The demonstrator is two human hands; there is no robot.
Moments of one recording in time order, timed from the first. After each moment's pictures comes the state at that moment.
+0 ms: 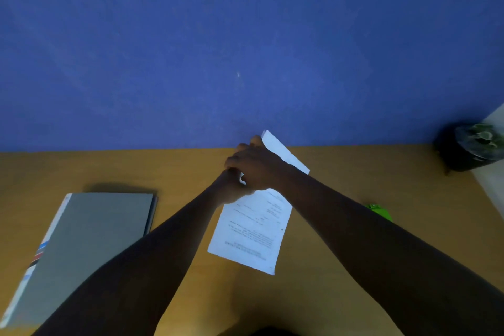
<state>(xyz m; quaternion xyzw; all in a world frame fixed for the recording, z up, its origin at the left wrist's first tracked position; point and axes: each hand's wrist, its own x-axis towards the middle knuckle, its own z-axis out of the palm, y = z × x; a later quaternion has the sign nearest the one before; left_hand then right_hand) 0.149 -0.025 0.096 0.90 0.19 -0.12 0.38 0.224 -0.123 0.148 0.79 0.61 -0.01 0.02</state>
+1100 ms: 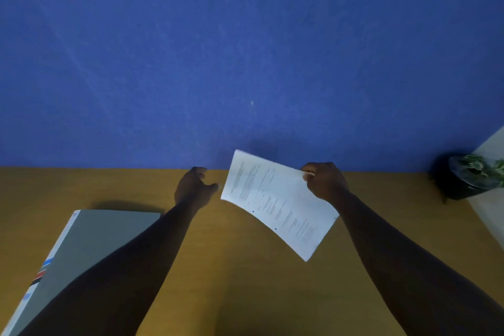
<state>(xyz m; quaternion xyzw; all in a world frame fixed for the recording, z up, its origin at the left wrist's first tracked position) 0.117 0.067 0.110 0.85 0.38 0.07 0.34 0.270 -0.209 0.142 0.96 0.20 -0.07 -0.19</state>
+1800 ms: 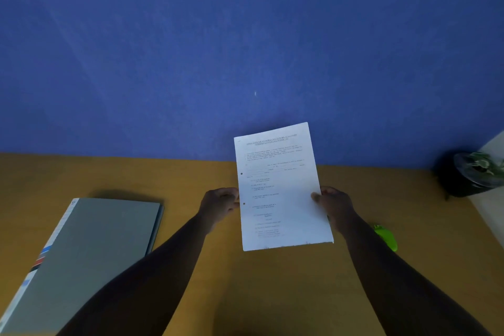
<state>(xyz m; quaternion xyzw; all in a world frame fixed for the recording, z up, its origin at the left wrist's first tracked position) 0.106 0.018 0.063 0.65 0.36 0.00 0.67 0.240 -0.237 0.084 0.80 -0.12 -0.23 -0.55</state>
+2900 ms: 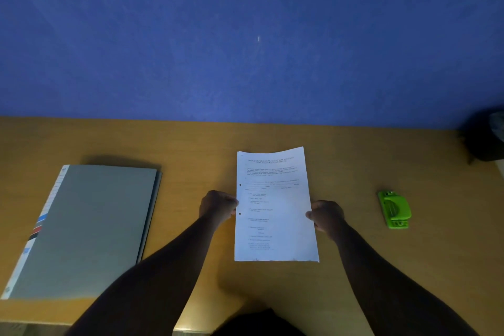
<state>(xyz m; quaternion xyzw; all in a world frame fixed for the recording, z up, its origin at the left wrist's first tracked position) 0.074 0.001 -0.025 0.73 0.47 -0.11 0.49 0.195 -0.245 -0.021 0.91 -0.02 -0.36 -0.21</state>
